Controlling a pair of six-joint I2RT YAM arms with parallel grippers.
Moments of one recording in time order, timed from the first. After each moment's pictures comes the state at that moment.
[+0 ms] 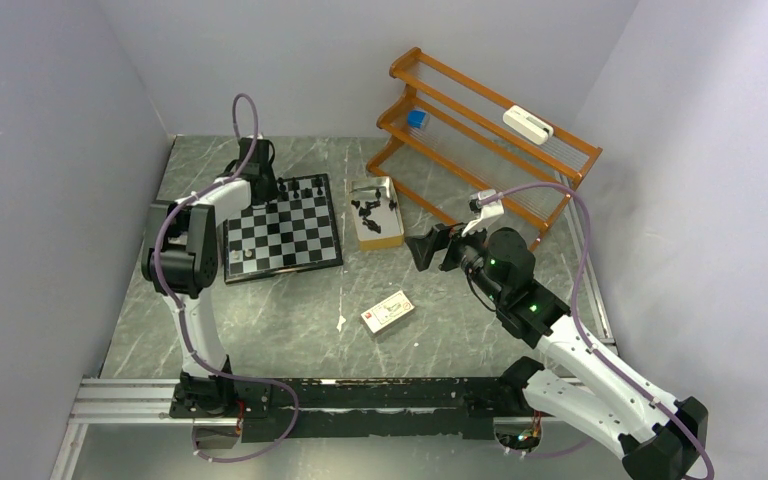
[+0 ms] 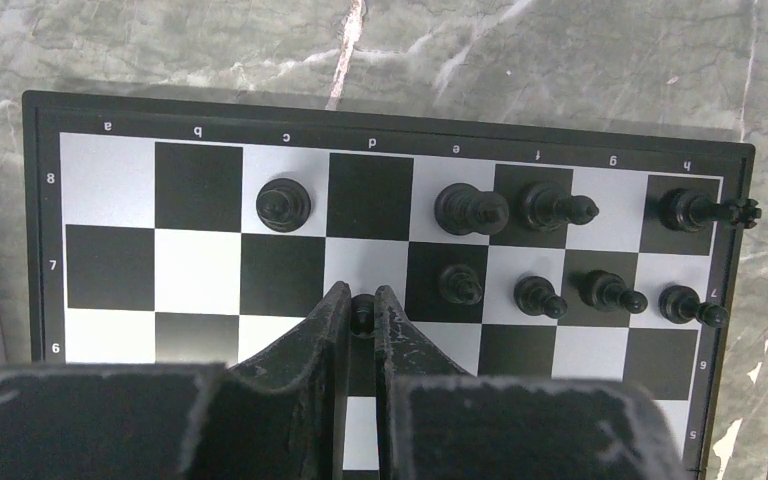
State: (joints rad) left arm -0.14 2.00 1.37 -0.16 -0.21 -0.34; right arm 0.66 0.79 0.66 -0.01 0.10 0.33
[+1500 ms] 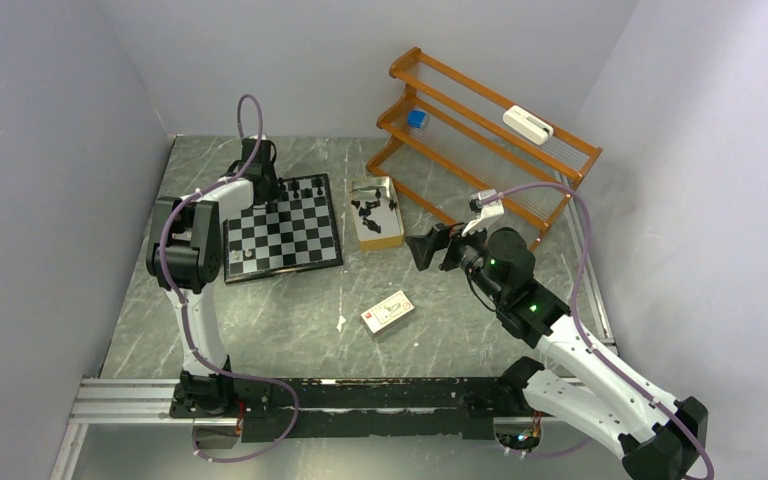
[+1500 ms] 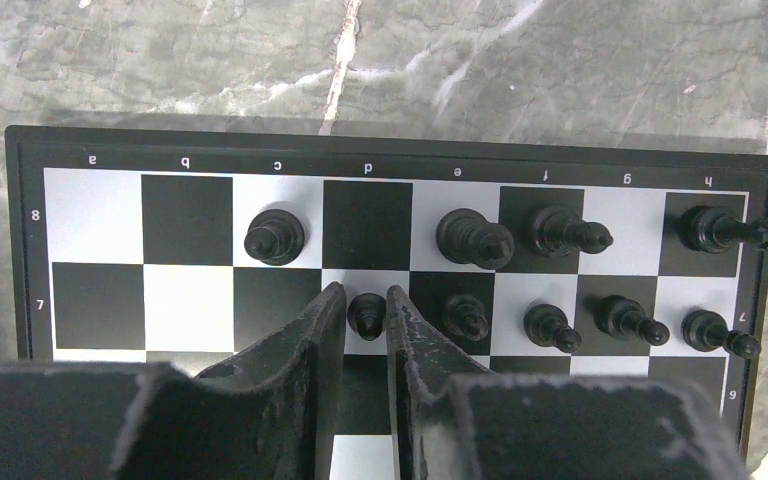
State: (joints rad) left arm -0.14 2.05 1.39 -0.12 -0.22 -0.29; right arm 0.66 0.79 0.66 -0.01 0.11 0.33
